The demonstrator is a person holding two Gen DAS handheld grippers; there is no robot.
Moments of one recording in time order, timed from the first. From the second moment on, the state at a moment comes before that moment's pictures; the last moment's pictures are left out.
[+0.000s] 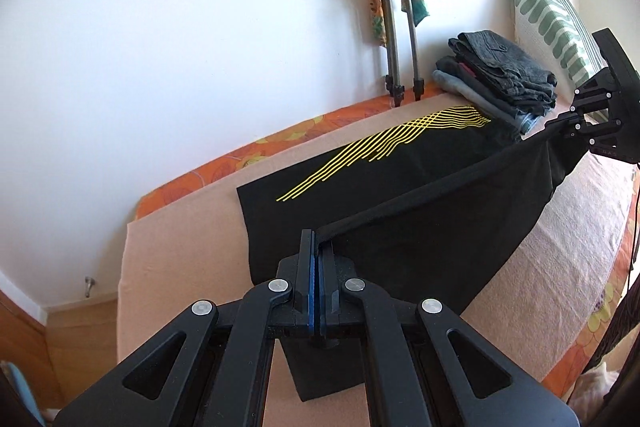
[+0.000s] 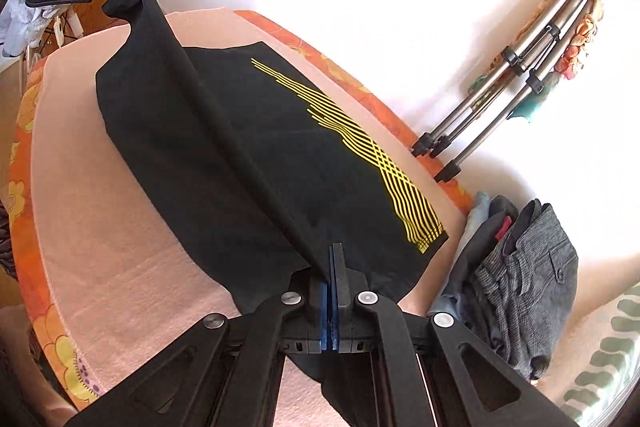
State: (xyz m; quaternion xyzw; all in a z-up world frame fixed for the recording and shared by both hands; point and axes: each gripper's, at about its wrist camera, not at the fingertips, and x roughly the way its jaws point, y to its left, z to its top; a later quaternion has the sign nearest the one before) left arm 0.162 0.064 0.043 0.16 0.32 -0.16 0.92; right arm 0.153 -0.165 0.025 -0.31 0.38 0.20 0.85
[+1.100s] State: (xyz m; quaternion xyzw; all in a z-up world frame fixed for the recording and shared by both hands) left arm 0.391 0.068 -0.072 0.19 0.42 -0.11 0.88; right arm 0.387 -0.283 -0.018 -0.06 0.47 0.13 0.87
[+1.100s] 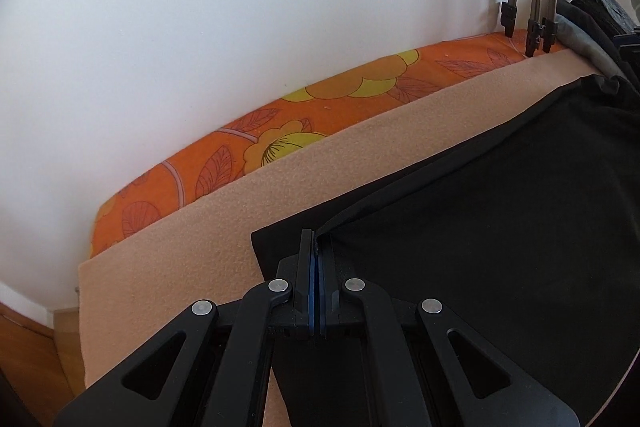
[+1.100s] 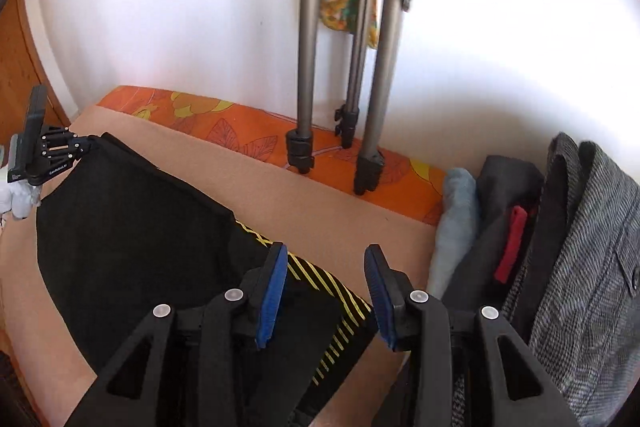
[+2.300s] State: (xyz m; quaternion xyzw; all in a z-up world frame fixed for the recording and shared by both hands) left arm 0.409 0.053 -0.080 0.21 0.44 -0.08 0.87; right arm 0.383 -0.259 -0.066 -0.17 0.49 0.06 0.85
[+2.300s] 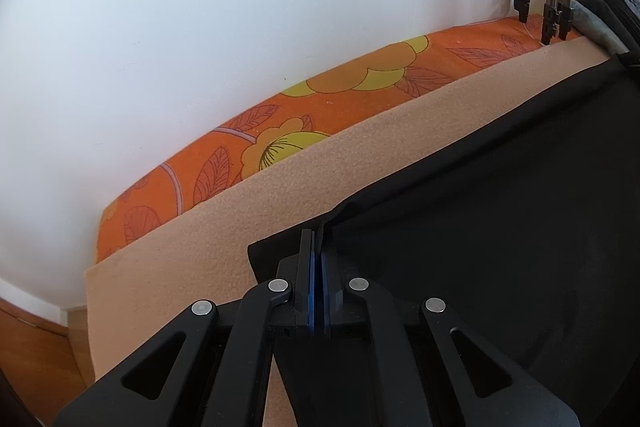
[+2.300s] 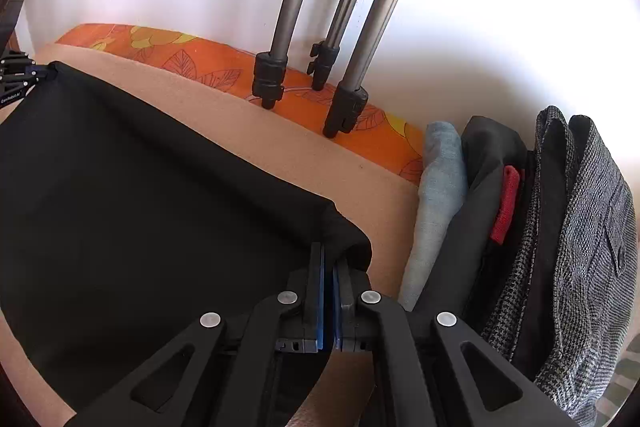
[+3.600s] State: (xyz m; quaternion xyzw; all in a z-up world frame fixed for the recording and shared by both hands) left arm 0.230 0.105 -0.053 0.06 0.46 -0.18 0.86; right arm 0.242 -0.024 -0.053 -0.26 0.45 0.35 0.78
